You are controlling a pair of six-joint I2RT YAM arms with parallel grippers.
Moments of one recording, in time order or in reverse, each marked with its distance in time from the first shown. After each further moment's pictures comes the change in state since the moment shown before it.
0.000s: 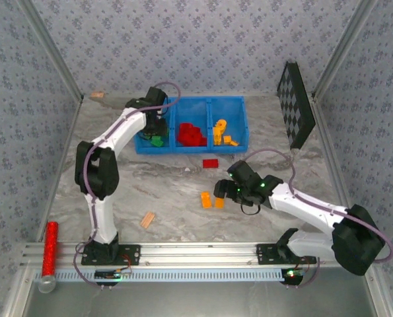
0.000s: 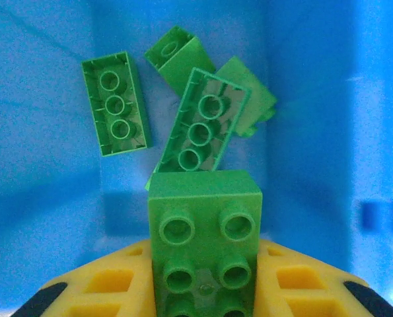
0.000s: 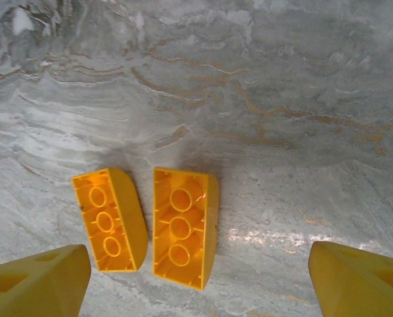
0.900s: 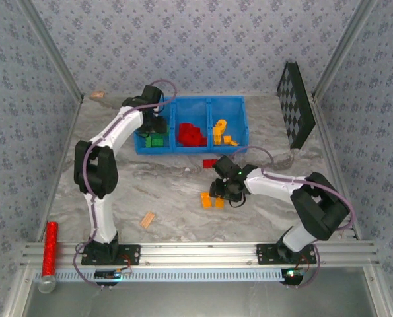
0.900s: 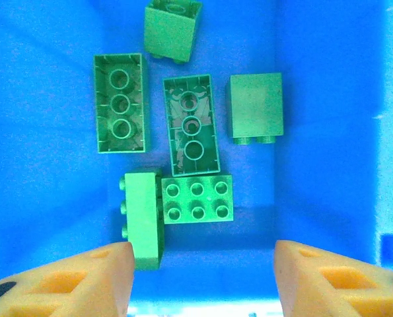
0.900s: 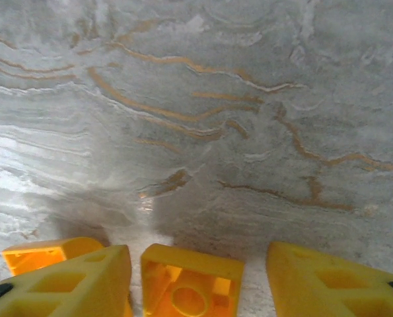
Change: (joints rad) left arm 0.031 -0.021 0.008 0.018 0.026 0.011; right arm 0.002 0.351 0.138 0.034 -0.031 -0.037
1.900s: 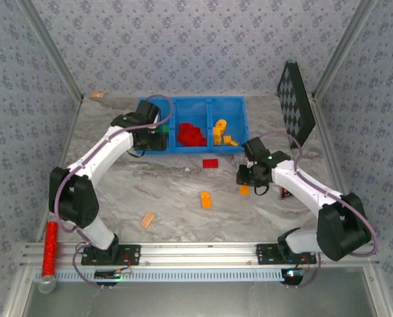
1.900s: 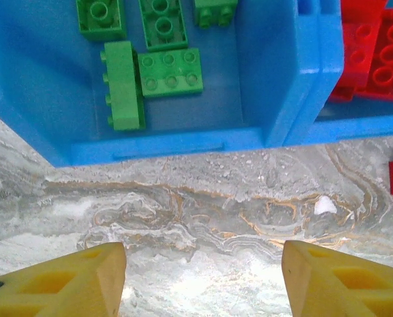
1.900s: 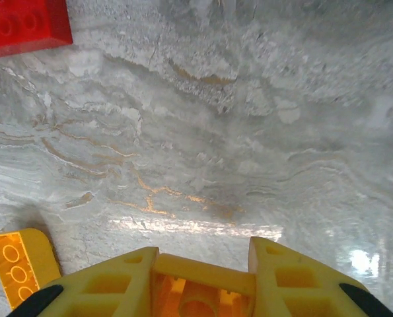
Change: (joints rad) left arm -0.089 -0.352 -0.352 -0.002 0.033 -0.030; right arm -0.307 -0.217 0.087 -0.292 0.012 -0.357
